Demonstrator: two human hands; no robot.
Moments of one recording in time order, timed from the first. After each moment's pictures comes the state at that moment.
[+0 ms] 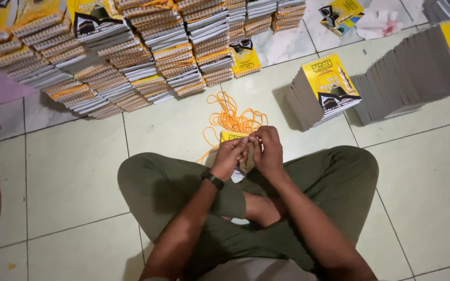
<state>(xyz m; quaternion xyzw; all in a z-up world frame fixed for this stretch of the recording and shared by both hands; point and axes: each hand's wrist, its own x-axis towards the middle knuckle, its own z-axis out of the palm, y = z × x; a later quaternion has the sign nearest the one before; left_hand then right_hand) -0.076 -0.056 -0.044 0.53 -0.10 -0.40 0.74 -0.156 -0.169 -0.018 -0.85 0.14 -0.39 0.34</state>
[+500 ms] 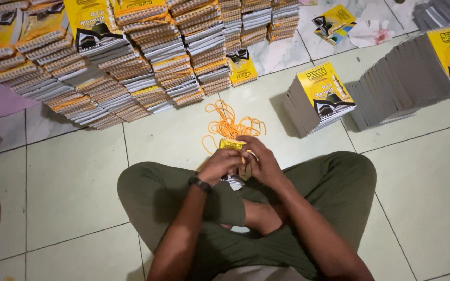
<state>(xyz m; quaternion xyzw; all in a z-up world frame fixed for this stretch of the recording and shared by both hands) -0.051 -0.038 -0.047 0.57 -0.13 -0.49 0.65 -0.160 -0.168 0.011 -0.81 0.02 -0.27 0.52</state>
